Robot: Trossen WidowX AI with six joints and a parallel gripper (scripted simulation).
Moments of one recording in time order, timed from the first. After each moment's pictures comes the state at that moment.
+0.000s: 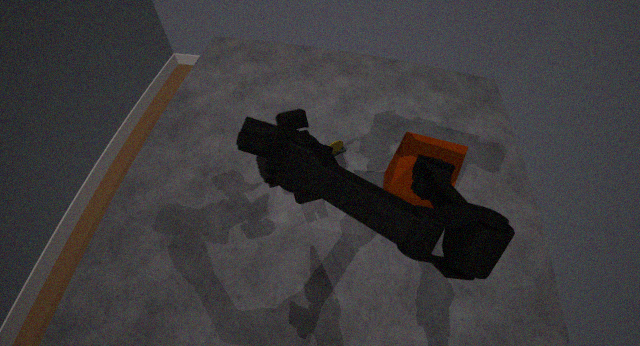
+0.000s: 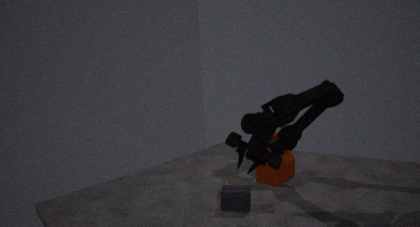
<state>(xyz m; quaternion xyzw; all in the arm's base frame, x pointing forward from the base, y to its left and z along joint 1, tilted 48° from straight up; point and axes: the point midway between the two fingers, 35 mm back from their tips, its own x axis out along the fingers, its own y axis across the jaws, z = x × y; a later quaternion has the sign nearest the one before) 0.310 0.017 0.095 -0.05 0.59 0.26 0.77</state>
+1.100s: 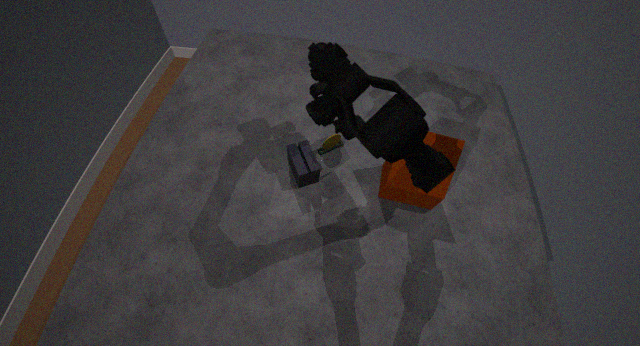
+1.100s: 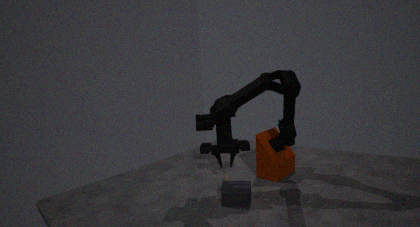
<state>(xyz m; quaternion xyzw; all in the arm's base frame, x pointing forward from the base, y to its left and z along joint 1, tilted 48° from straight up) 0.251 -0.053 -0.056 0.02 0.49 0.50 0.71</state>
